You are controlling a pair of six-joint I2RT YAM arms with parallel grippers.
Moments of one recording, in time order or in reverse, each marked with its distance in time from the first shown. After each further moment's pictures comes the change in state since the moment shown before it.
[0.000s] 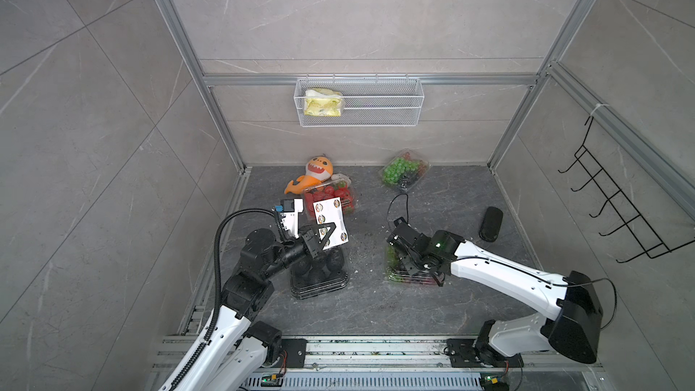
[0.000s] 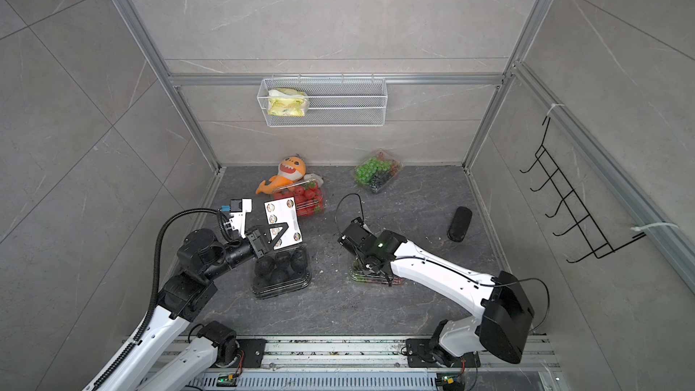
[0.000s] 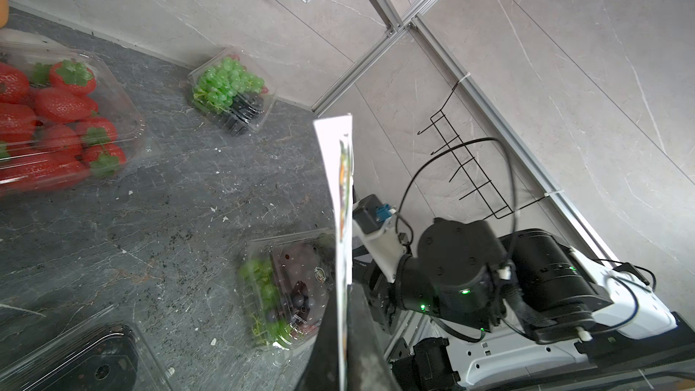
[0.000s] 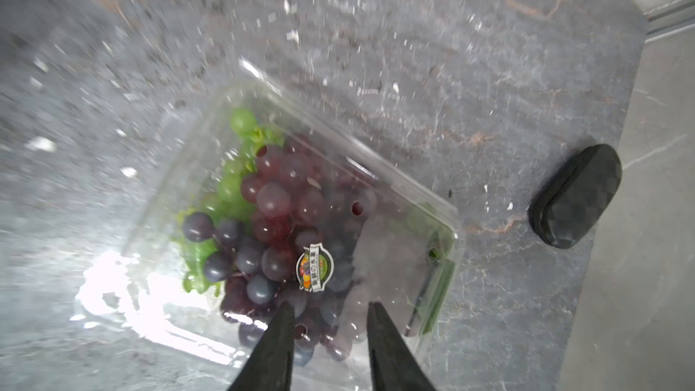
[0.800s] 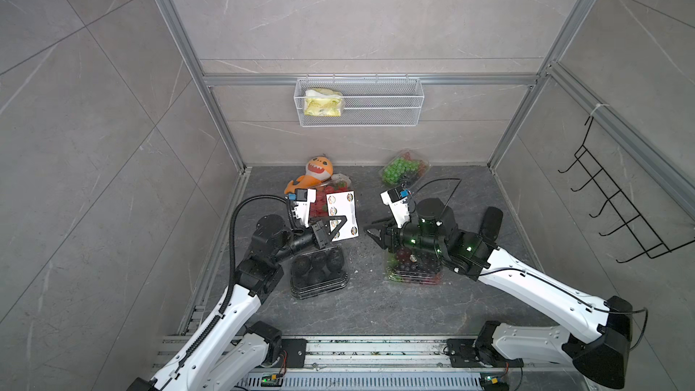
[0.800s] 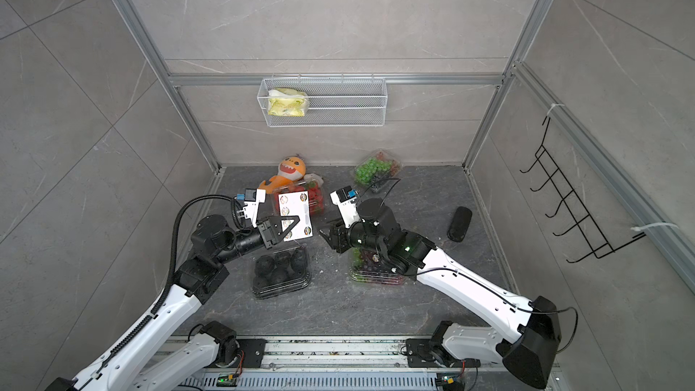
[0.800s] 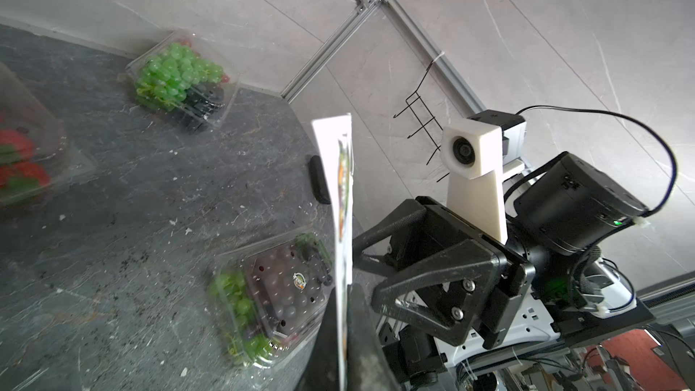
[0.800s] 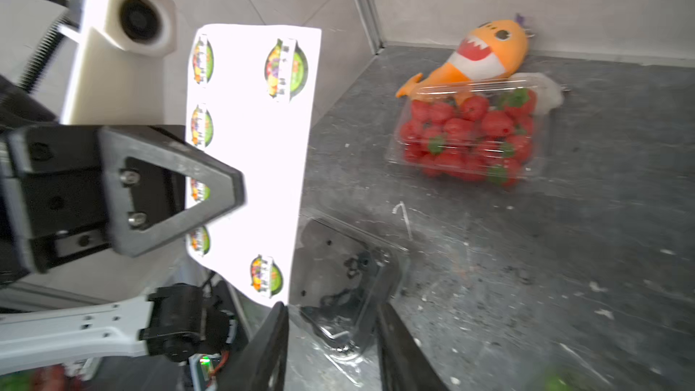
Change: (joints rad) left arm 0.000 0.170 0.050 0.176 0.141 -0.009; right arm -0.080 -0.155 -0.043 0.764 -0.731 0.097
